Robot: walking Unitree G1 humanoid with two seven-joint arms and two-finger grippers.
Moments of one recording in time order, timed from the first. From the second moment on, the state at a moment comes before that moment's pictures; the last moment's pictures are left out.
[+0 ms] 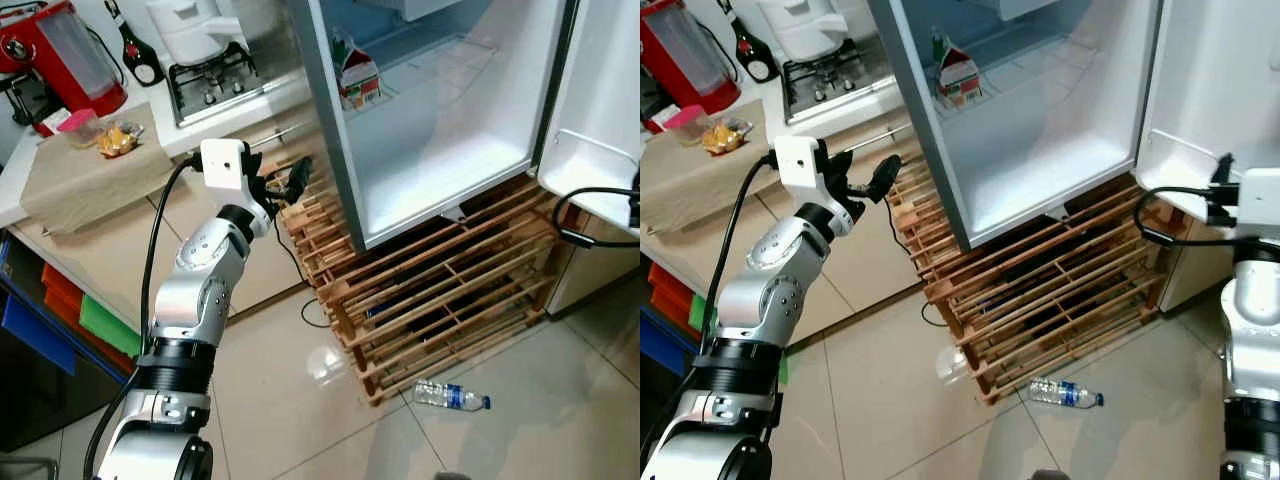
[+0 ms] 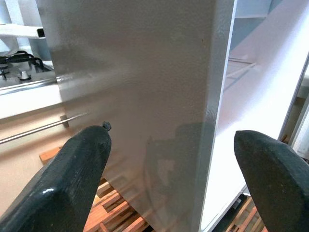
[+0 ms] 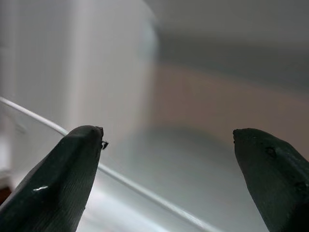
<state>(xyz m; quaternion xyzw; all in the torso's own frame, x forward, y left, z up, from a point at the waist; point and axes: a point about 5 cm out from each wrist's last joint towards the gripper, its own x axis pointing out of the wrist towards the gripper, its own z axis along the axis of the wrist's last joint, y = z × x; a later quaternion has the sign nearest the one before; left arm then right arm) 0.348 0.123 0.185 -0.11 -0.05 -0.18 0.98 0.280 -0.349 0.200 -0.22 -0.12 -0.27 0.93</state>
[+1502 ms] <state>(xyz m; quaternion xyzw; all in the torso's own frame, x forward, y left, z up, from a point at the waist) 0.309 0.177 0.133 -0.07 0.00 -0.03 1.00 0.305 -0.173 0.128 0.00 -0.02 0.03 1.00</state>
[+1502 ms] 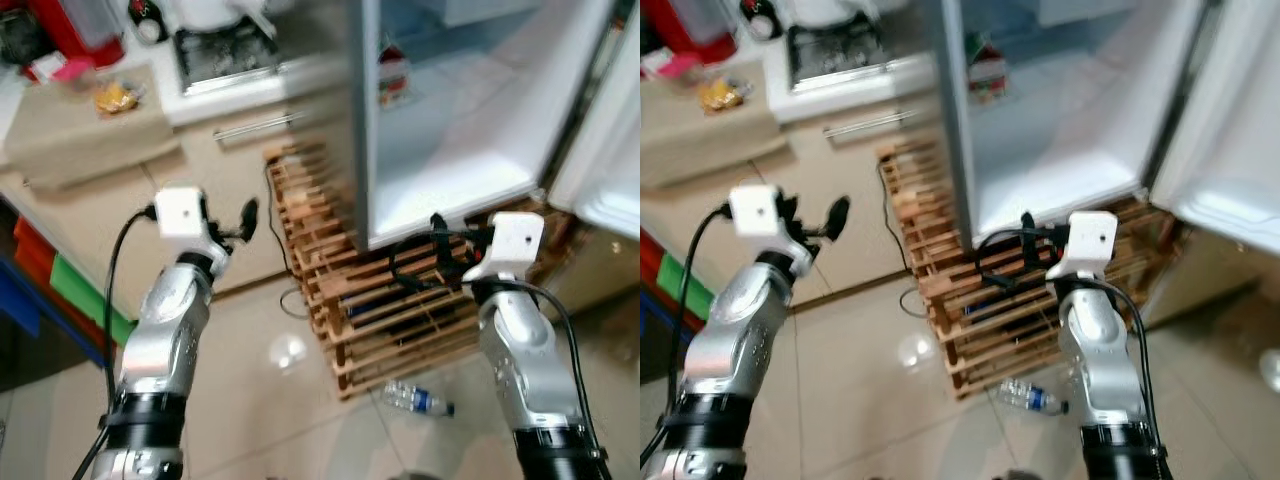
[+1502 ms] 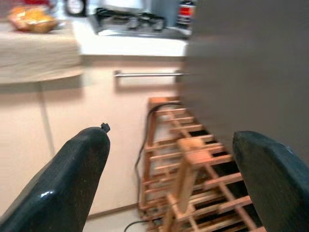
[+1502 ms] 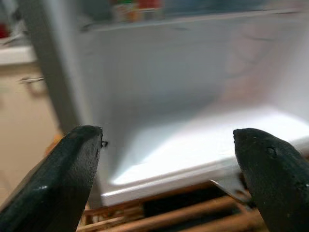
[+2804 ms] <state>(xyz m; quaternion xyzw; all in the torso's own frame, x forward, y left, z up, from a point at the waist) 0.317 0.152 0.153 -0.02 -0.04 -0.06 1.00 0.323 -0.152 0.122 0.00 -0.03 0.08 1.00</state>
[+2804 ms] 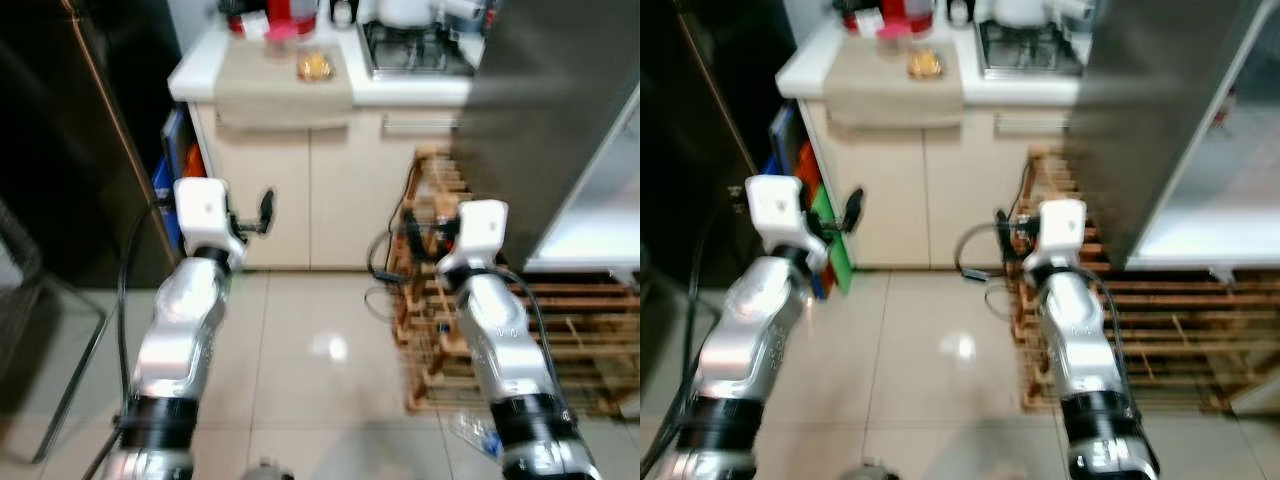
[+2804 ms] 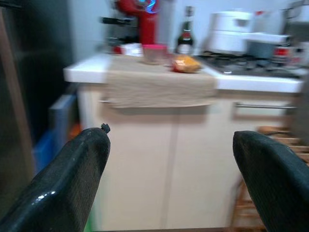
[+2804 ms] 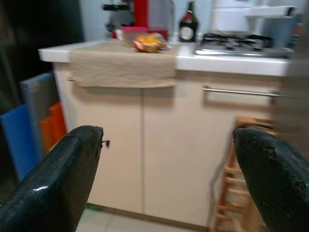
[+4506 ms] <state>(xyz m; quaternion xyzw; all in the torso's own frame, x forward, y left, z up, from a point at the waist) 0.336 0.121 0.168 -0.04 -0.08 -0.12 0.99 0.335 -0.153 0.134 -0.03 -0.07 0.07 1.00</state>
